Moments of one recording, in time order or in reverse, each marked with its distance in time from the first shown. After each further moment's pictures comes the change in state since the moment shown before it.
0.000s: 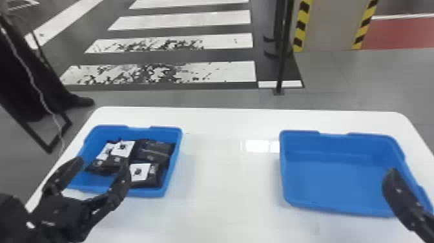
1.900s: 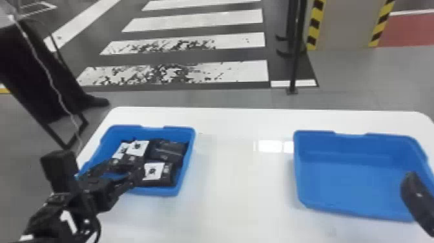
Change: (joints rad) left arm -0.331 0.017 0.065 0.143 -0.052 0.533 0.014; right arm -0.003 0.000 0.000 0.012 -0.018 0.000 0.012
